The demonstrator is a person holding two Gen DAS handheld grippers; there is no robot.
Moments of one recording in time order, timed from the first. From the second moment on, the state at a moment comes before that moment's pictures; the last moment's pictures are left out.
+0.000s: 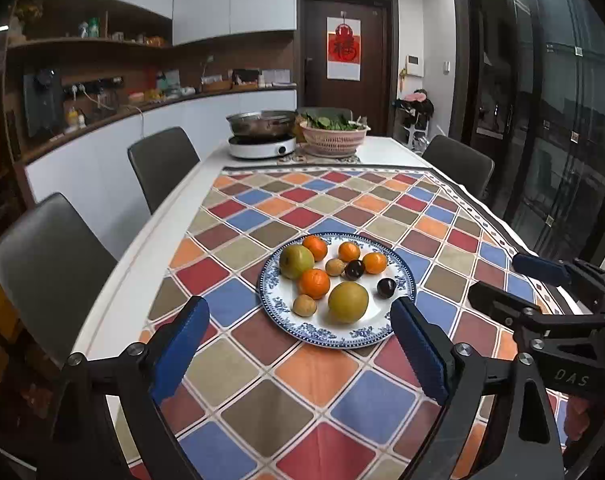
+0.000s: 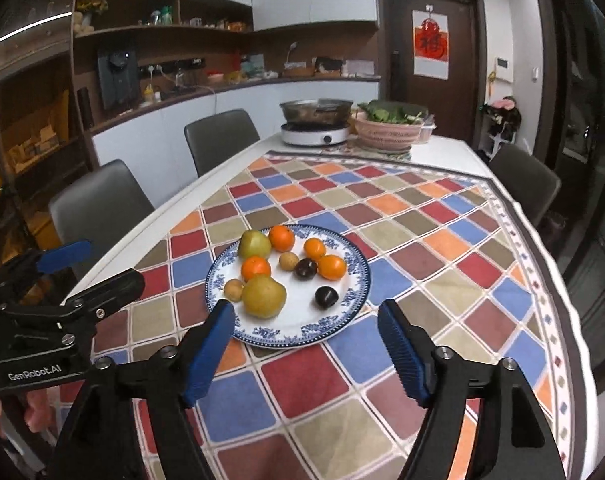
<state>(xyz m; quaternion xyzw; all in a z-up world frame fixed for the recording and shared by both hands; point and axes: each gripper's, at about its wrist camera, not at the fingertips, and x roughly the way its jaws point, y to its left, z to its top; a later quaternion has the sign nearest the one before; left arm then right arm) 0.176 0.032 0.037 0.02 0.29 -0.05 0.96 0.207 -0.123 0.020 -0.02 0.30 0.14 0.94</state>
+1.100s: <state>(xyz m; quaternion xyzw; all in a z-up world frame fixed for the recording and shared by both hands) 0.043 0.019 0.075 0.03 0.22 -0.03 0.97 0.065 -0.149 0.061 -0.02 0.24 0.10 0.97</state>
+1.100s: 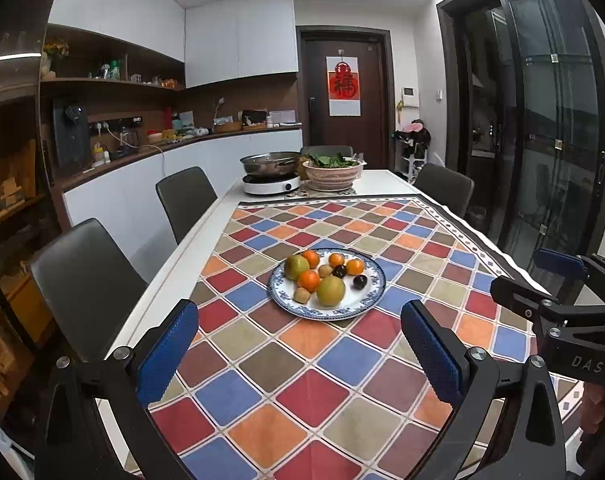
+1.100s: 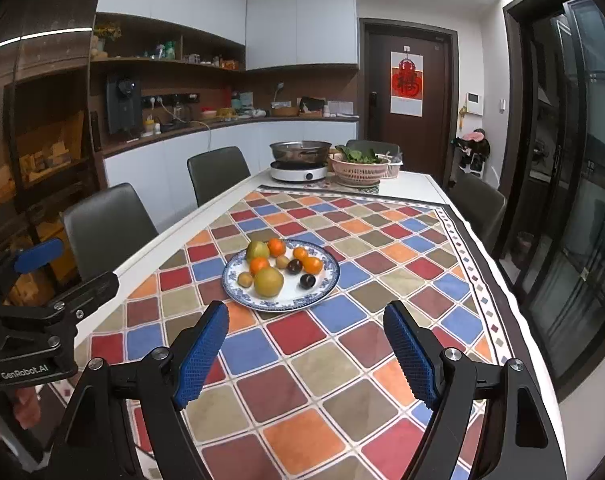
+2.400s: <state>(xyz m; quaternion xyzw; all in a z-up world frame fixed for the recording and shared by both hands) 0.026 0.019 0.077 0.04 0.20 -0.04 0.98 0.056 -0.151 0.057 -0.02 0.25 0.11 0.96</state>
